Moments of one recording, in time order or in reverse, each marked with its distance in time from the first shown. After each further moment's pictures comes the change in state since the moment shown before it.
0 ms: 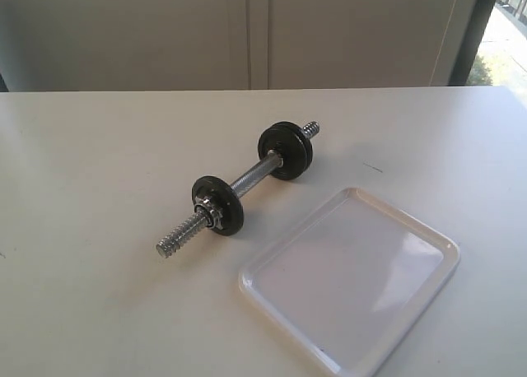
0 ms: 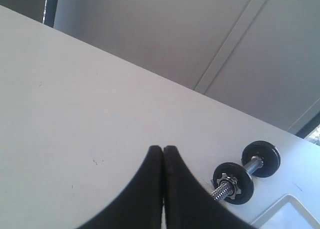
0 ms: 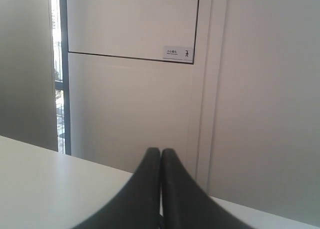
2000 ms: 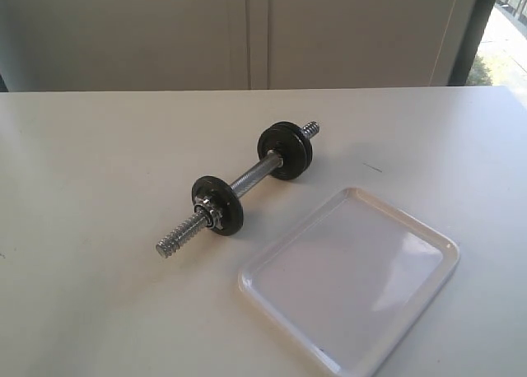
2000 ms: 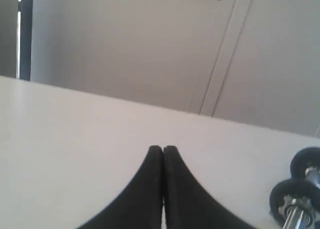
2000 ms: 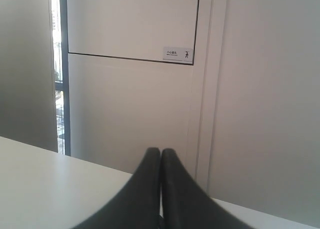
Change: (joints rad) left arm 0.000 -0.002 0.821 -0.008 -1.047 0.192; right arm 0.000 -0.004 0.000 0.000 0.000 0.000
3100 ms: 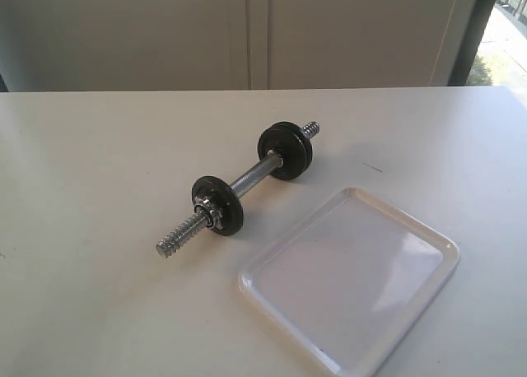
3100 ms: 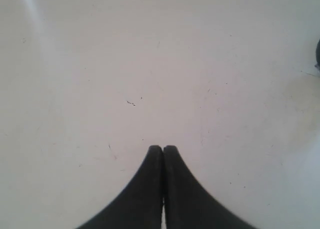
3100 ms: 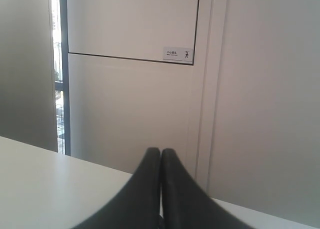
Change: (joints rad) left arm 0.035 0.000 0.004 -0.126 0.392 0.356; right arm 0.000 0.000 0.000 0.000 0.000 -0.002
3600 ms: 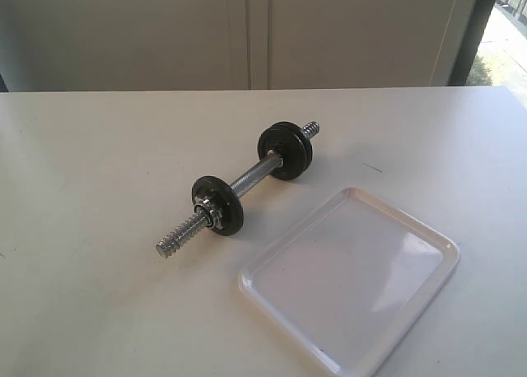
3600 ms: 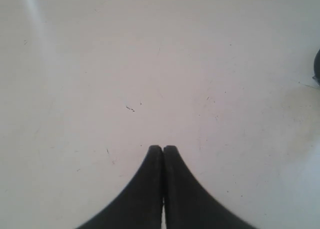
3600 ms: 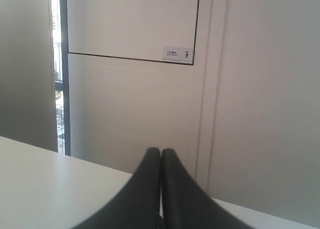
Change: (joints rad) left arm 0.000 0.000 0.000 0.000 -0.019 -0.033; right arm 0.000 0.000 0.000 0.000 0.000 0.000
